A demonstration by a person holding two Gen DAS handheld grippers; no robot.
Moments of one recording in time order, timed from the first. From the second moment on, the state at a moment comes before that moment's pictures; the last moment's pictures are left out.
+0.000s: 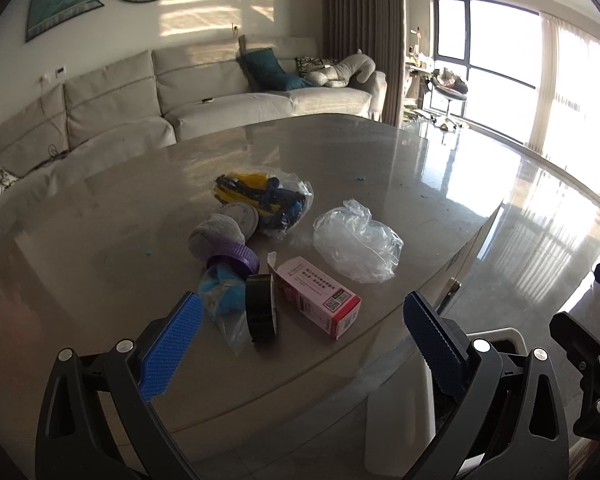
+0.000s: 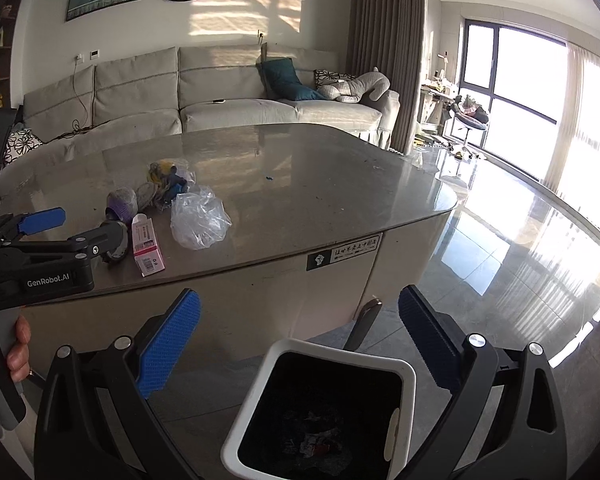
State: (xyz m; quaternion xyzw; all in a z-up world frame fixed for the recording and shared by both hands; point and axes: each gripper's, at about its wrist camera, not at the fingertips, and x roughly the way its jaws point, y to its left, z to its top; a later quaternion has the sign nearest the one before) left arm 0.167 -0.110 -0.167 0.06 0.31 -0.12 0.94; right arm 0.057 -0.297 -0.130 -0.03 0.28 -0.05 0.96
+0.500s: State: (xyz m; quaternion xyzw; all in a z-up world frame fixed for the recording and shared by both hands) left arm 0.211 -0.085 -0.190 0.06 0.33 -0.09 0.94; right arm 0.114 -0.253 -0.115 -0.05 0.24 -0.01 0.97
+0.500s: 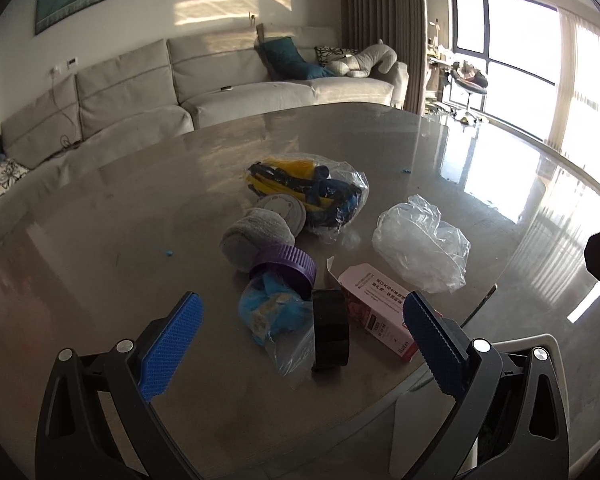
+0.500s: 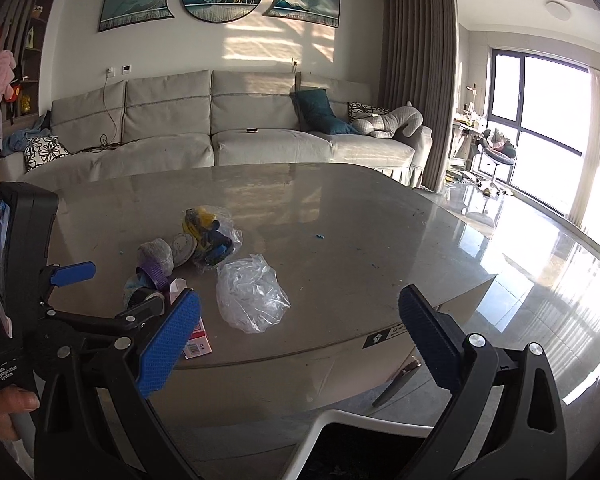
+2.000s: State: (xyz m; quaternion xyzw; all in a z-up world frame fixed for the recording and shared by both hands) left arm 0.182 -0.018 -0.150 0.03 0.28 -0.09 0.96; right arm 0.153 -0.174 -0.187 -0.04 0.33 0.11 0.94
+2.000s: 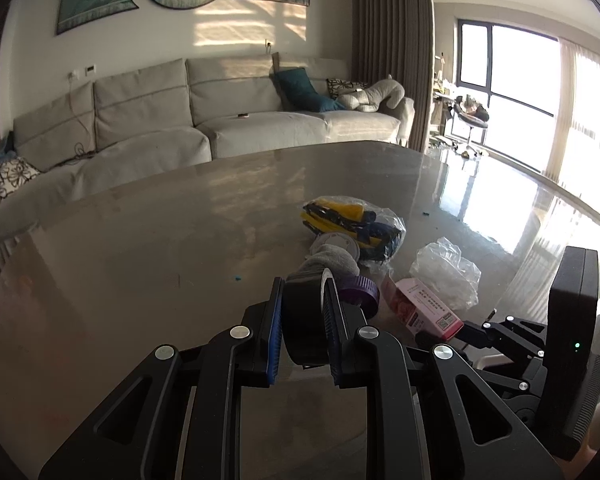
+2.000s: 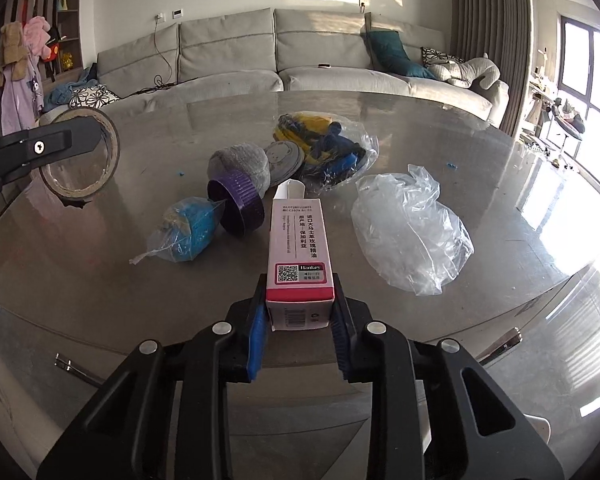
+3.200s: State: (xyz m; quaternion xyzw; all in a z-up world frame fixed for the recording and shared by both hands) left arm 0.134 -0.161 -0.178 0.08 0.30 -0.28 0.91; right arm 0.041 -0.278 -0.151 -0.01 0.27 -0.05 0.96
